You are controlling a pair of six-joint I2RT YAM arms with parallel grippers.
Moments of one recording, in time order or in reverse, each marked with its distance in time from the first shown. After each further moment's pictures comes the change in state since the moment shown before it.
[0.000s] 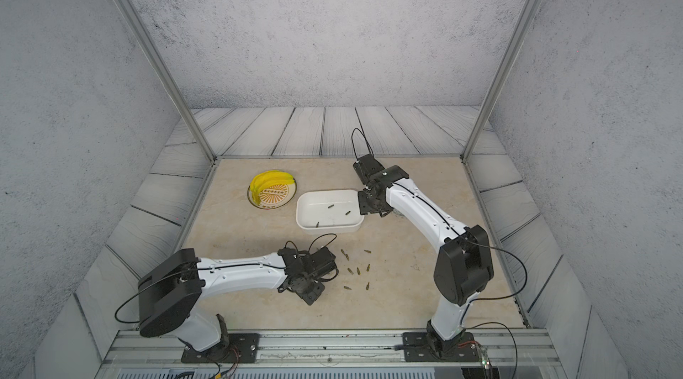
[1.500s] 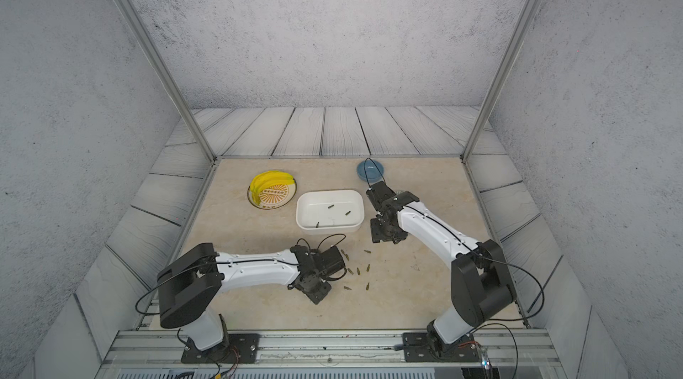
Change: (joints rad) left arm -0.007 0.107 0.103 -0.045 -0.001 0.024; right arm -0.031 -0.180 -0.394 0.083 -0.061 0.026
